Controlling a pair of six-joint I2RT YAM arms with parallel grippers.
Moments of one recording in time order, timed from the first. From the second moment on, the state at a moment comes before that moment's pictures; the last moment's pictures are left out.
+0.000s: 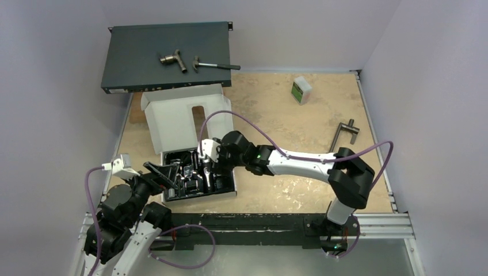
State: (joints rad) left arm -0.42 0.01 0.69 -0.94 -0.22 -0.77; right arm 1.09 1.71 1.12 -0.06 -0.09 -0.45
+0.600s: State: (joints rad) left arm -0.42 0.04 0.69 -0.95 -0.22 -0.77; right arm 1.12 1.88 1.40 -0.19 0.35 0.29
